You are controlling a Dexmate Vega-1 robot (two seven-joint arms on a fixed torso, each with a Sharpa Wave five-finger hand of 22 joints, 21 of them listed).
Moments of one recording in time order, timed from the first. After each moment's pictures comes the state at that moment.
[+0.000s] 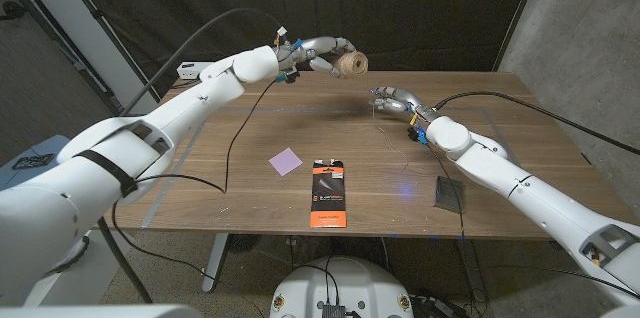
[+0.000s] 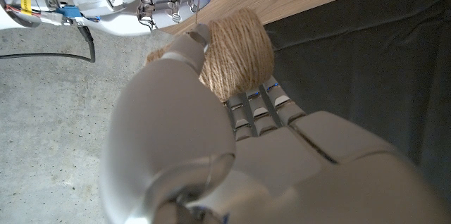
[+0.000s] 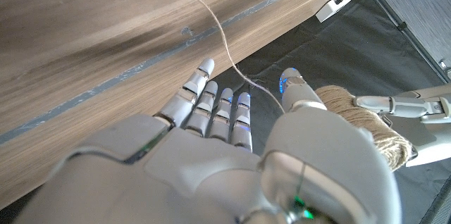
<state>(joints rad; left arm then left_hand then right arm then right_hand) 0.14 0.47 0.80 -1.00 0.19 -0.56 -0.26 1.38 0.11 0.35 -0.17 0.36 0.23 0.06 0.63 0.47 0.06 -0.01 0.78 0.80 0.17 0.02 0.60 0.59 0.18 0.07 0.37 0.26 -0.71 -0.67 -0.60 -1.54 0.12 -0.04 -0.06 0.71 0.07 0.40 -0.17 0.18 0.27 -0.04 0.23 0.20 0.24 0.00 0.24 0.22 0.23 -0.04 0.26 0.21 0.48 -0.05 0.22 0.17</state>
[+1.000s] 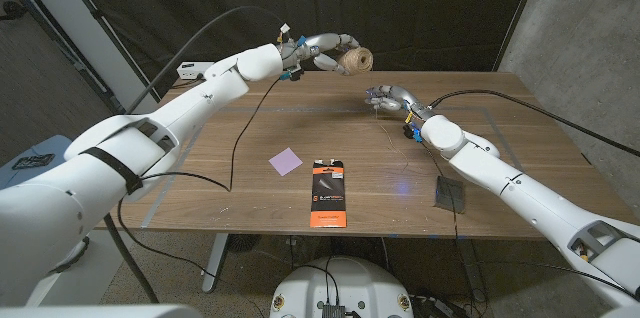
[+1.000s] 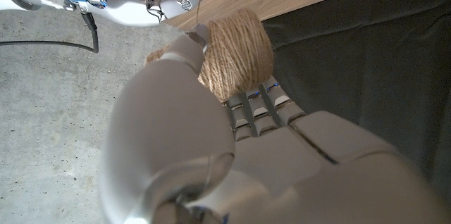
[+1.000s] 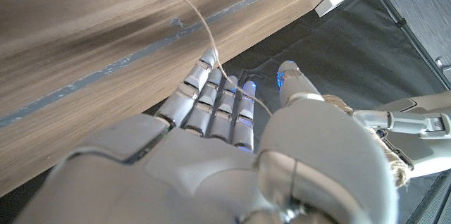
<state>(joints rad) 0.14 0.45 0.80 -0.99 0.16 -0.56 -0.26 1.37 0.11 0.35 -0.17 0.37 0.23 0.06 0.63 0.47 0.06 -0.01 0.78 0.80 0.17 0.02 0.60 0.59 0.18 0.07 0.37 0.26 -0.69 -0.63 -0.61 -1.51 0.09 -0.02 -0.09 0.84 0.06 0.37 -0.17 0.18 0.45 -0.06 0.28 0.22 0.38 -0.04 0.33 0.27 0.38 -0.04 0.32 0.24 0.62 -0.06 0.25 0.17</state>
